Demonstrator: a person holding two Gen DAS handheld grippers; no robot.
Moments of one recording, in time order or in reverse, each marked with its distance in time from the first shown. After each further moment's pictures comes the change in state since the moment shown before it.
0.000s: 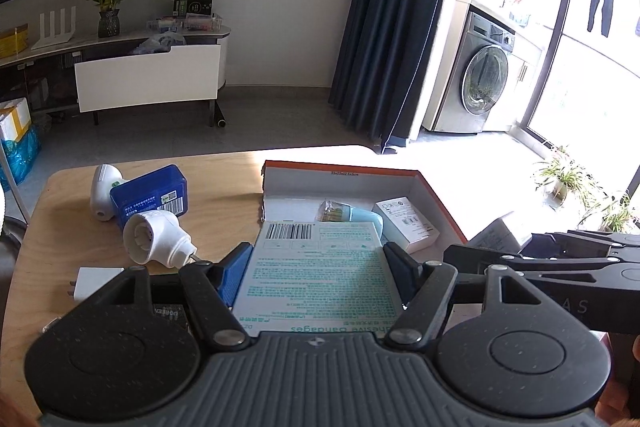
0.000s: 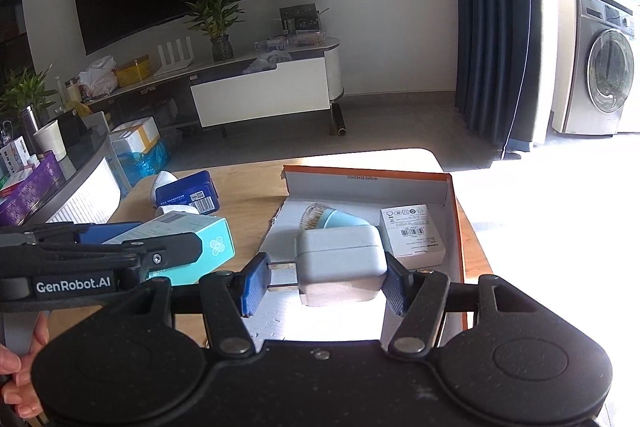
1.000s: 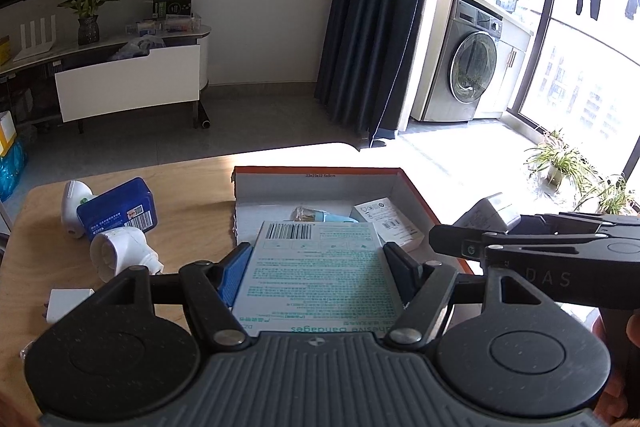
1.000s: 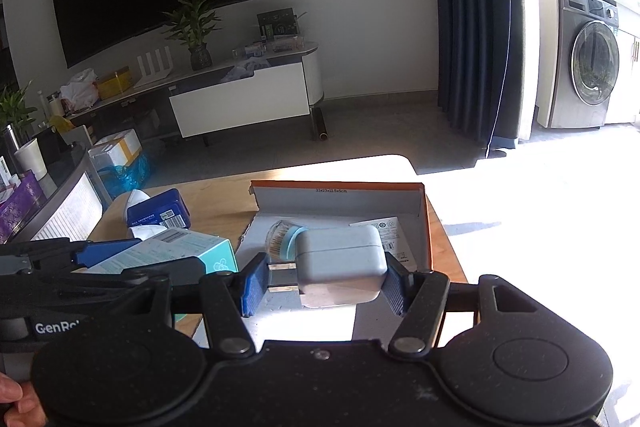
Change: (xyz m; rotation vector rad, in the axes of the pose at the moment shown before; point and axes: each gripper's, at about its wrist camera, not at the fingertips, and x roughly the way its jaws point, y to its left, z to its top) left arm 0.022 -0.023 0.009 0.044 0.018 -0.013; right arm 0.008 -0.025 0.011 0.034 -0.005 -0.034
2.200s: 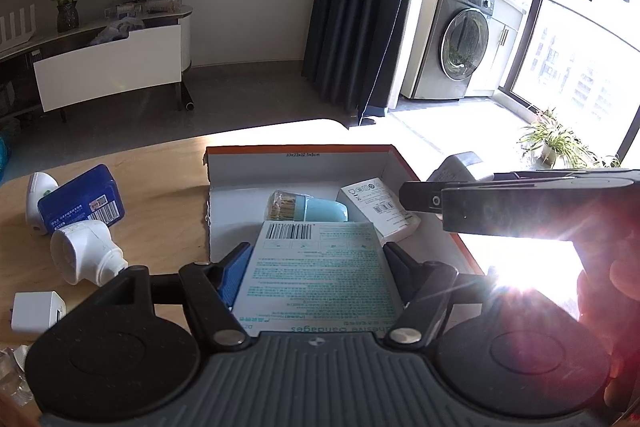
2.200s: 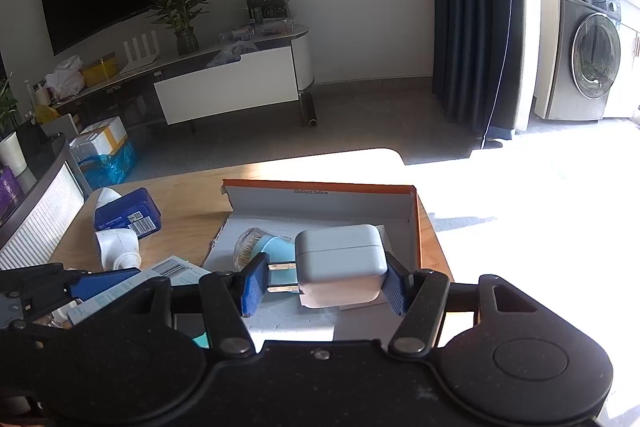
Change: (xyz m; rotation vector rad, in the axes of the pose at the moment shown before) left arm 0.034 -0.010 0.001 0.017 0.068 -0.033; right arm 0.038 -0.014 0.015 -0.005 0.055 -0.029
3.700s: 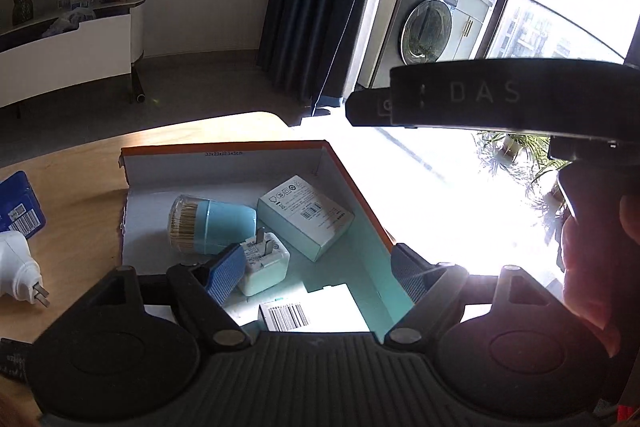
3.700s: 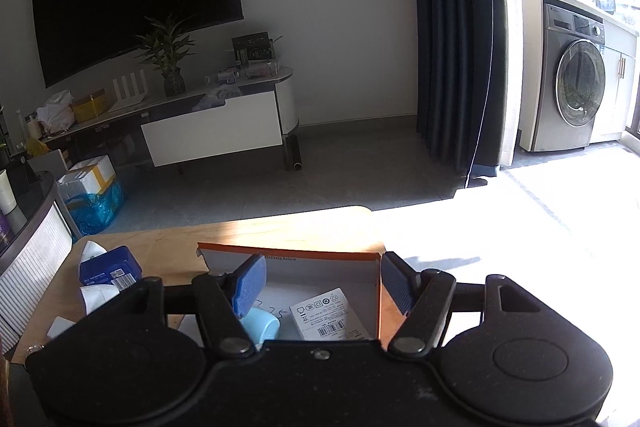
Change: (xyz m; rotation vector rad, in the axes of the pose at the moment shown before) left arm 0.027 -0.032 0.010 0.002 0.024 -0.106; right arm -0.014 -0.023 0.035 0.015 -0.121 -0.021
